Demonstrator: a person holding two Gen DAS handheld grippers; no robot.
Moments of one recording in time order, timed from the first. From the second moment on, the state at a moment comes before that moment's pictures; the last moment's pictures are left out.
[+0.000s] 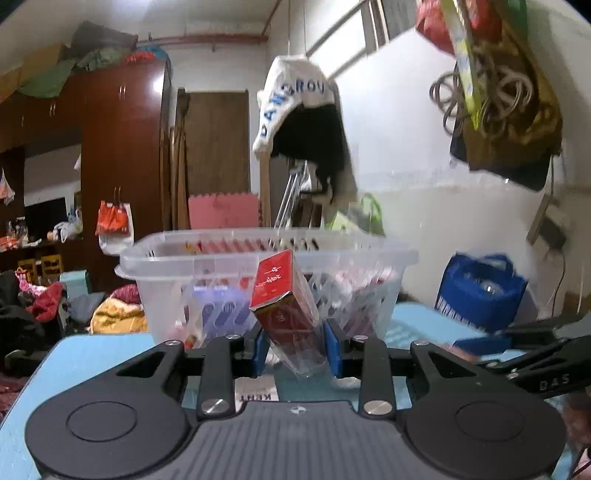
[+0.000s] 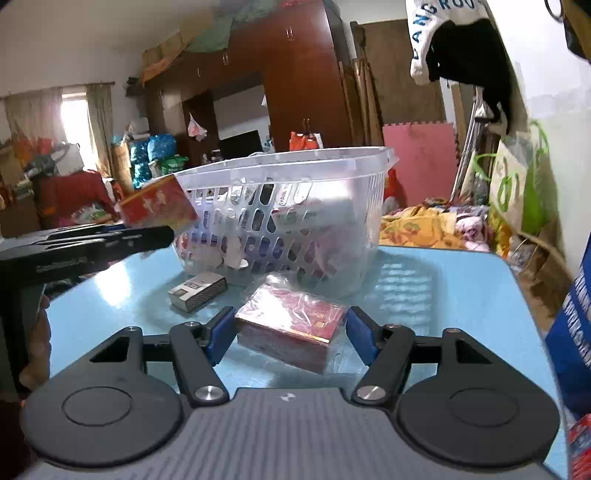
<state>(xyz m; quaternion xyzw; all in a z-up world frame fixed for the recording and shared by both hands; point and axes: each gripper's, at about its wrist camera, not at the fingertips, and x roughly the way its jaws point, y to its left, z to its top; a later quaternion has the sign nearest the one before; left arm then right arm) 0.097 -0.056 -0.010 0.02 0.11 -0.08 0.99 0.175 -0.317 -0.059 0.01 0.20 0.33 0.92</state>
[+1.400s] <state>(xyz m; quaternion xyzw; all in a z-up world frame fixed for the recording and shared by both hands) 0.152 -0.057 -0.008 0.05 0.29 -0.04 0.96 0.179 -0.282 -0.024 -0.05 0.21 0.31 0.93</state>
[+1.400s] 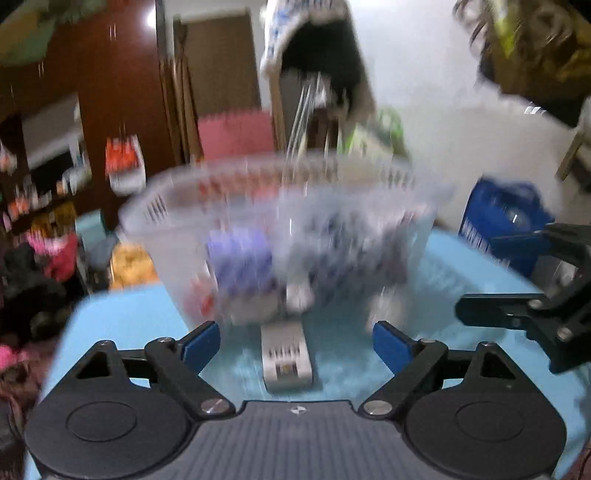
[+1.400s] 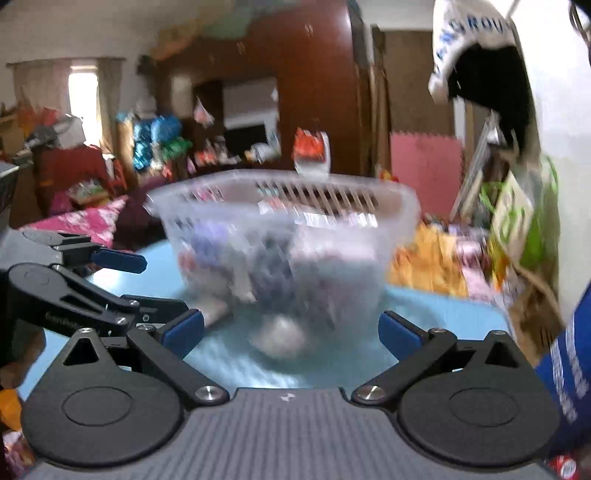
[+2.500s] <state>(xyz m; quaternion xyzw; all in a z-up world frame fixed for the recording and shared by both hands) 0.151 -0.019 -0.034 -0.02 0.27 0.00 0.96 0.219 -0.241 -0.062 -0.06 0.30 0.27 0.91</state>
